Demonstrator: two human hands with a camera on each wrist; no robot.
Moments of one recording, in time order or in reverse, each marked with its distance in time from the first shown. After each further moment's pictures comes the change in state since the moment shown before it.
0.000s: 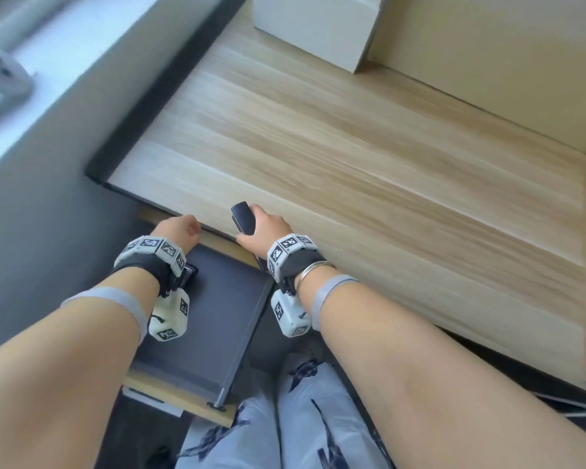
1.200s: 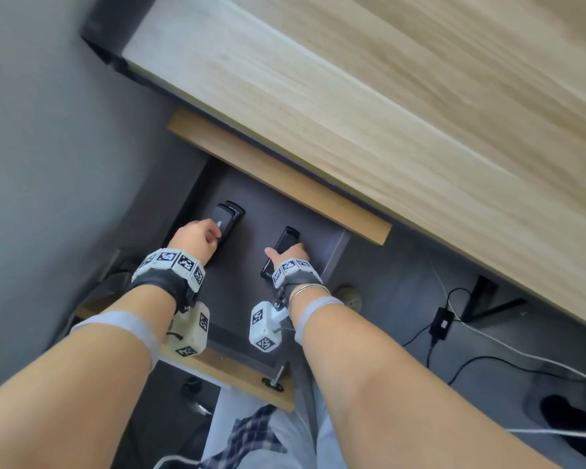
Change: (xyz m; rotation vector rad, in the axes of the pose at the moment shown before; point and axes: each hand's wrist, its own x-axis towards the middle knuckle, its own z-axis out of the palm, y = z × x) left_hand 0.041 -0.177 0.135 -0.122 -0.102 -0.124; right_hand 0.086 0.053 0.247 0.338 -0.155 0.774
